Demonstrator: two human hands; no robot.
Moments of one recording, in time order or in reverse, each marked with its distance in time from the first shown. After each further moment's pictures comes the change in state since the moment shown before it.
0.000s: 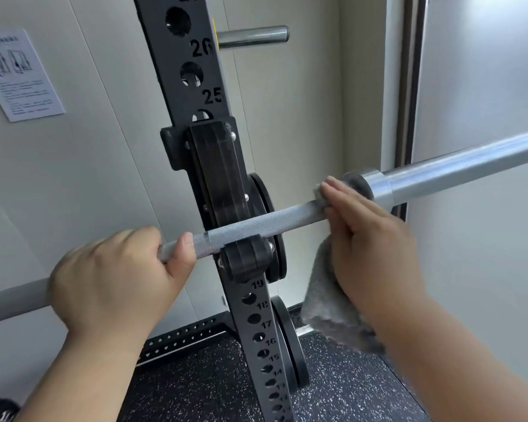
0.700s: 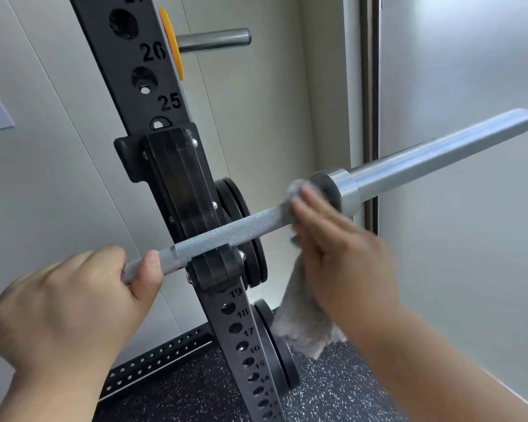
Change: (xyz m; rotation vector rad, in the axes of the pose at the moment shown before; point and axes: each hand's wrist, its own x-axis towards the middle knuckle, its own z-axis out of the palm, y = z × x) left_hand -0.001 -0.027 0.029 -0.046 -0.063 0.031; right_hand -0.014 0.000 -0.001 -0.066 0.048 -0.056
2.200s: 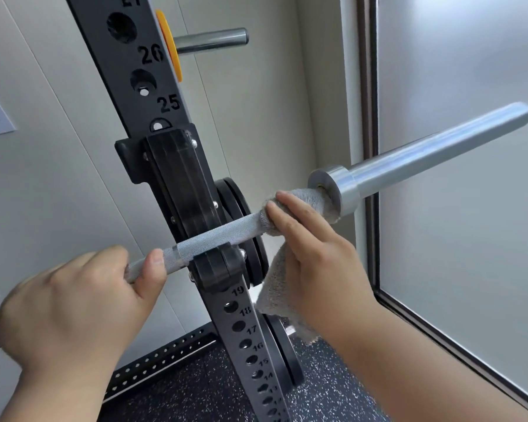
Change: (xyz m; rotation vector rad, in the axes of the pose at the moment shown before) left_hand -0.001 -0.003 0.002 0.025 -0.045 -0.002; right_hand -0.011 -0.015 0.015 0.074 -0.085 -0.090
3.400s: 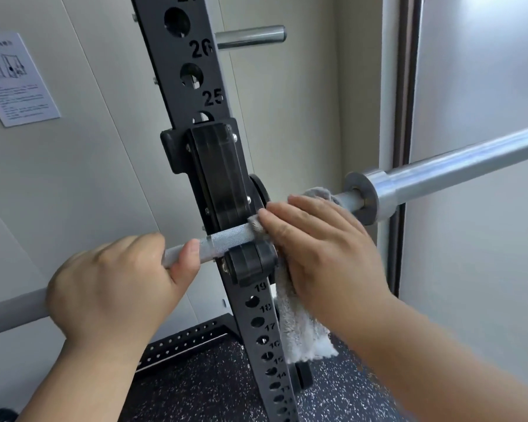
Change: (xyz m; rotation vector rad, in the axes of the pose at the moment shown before) left_hand 0.002 0.025 -0.030 0.057 0.141 0.048; right_hand 0.026 -0.012 0.004 -0.159 -0.102 -0.241
